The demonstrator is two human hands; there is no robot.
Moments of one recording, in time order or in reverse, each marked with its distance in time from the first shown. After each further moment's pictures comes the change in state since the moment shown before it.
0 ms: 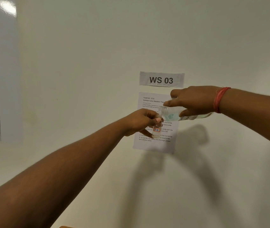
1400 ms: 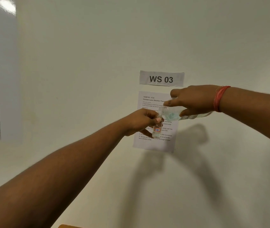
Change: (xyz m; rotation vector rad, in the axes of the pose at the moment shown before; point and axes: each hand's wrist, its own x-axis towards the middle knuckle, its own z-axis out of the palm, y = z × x) left_hand -0.004 0.001 0.003 0.008 -0.004 0.004; right_hand 0.002 0.004 0.005 -0.027 -0.009 -0.025
